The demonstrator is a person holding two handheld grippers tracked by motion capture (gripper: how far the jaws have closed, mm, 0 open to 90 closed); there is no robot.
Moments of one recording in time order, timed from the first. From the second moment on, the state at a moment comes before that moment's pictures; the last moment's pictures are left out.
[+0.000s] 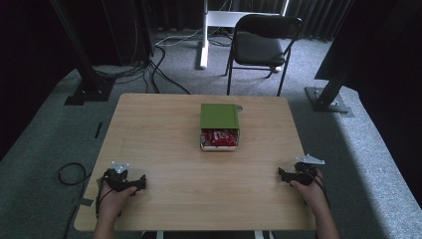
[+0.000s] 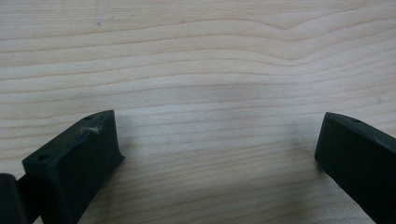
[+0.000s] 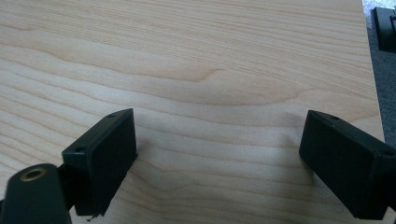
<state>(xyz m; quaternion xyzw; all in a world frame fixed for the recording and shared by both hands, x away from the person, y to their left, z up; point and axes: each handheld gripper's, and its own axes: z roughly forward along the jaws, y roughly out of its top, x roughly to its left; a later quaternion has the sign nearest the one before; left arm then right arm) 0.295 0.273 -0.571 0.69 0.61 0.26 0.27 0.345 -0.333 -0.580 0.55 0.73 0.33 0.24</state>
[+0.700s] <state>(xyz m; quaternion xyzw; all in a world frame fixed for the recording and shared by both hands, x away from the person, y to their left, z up) 0.310 0.230 -0.558 0.74 0.54 0.29 0.28 0.345 -0.333 -0.580 0.55 0.73 0.33 0.24</state>
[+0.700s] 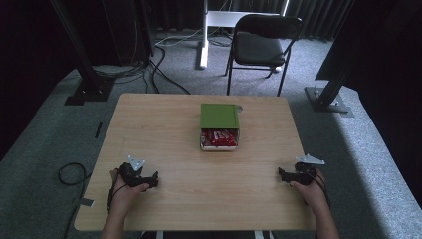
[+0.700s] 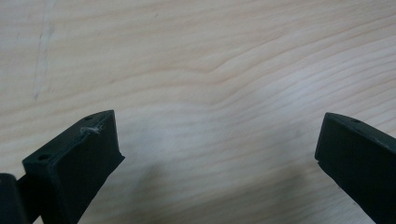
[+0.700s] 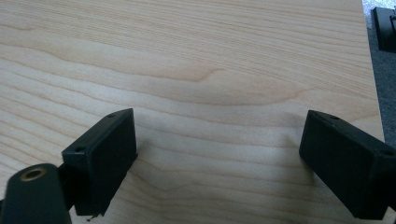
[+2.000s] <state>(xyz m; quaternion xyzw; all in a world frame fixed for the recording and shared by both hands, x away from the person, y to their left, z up) 0.335 0.119 -0.525 0.82 0.34 0.37 0.27 0.345 -0.333 -0.580 0.55 0.73 0.33 0.24</state>
